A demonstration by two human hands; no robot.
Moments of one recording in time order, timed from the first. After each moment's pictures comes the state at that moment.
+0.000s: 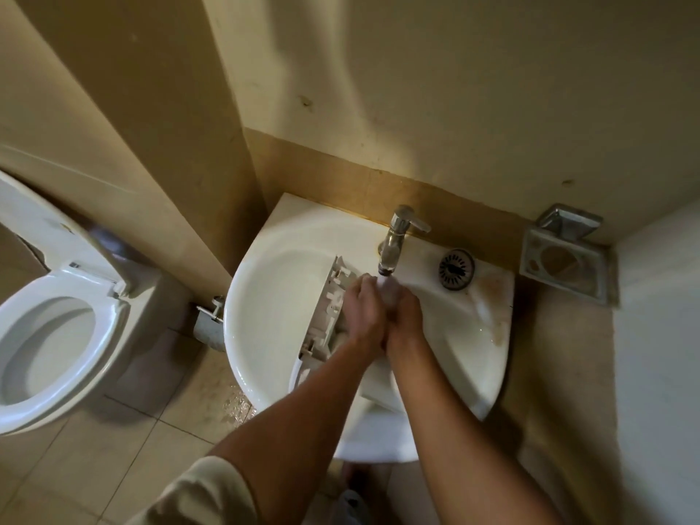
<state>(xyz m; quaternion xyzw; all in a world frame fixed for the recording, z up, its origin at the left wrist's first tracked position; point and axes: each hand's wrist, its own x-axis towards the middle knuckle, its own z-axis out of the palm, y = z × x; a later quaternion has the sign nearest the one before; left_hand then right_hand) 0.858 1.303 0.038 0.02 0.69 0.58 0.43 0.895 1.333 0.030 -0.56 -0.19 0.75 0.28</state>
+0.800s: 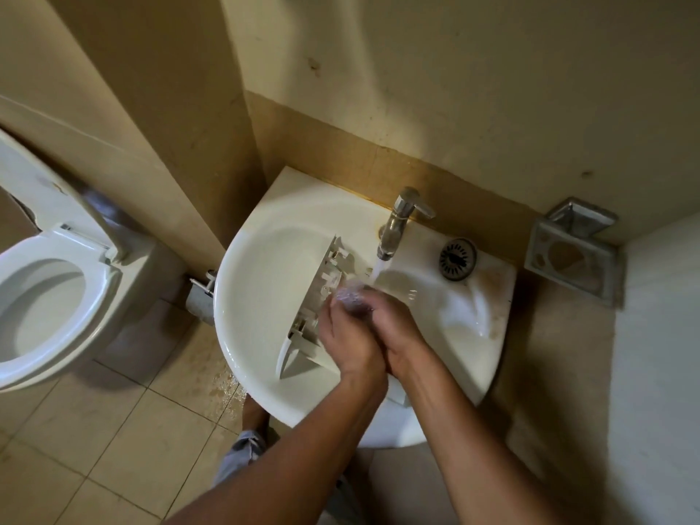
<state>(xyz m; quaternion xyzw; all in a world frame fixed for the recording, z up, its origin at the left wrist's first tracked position) 0.893 1.264 0.063 -0.22 0.59 0.71 0.30 0.916 1.301 0.068 -0.50 -0.34 0.78 0.15</state>
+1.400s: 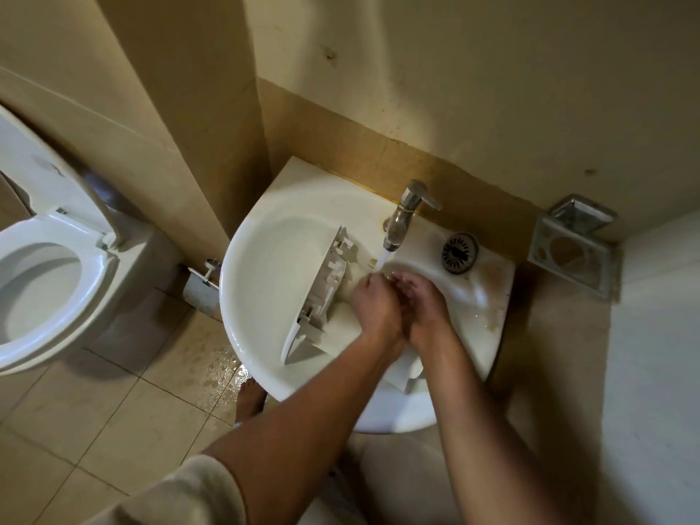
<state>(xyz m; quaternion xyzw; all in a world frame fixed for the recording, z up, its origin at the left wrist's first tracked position) 0.891 1.285 0.059 -0.14 0.61 0.62 0.46 0.939 1.338 0.015 -0.54 -0.20 0.79 0.23</state>
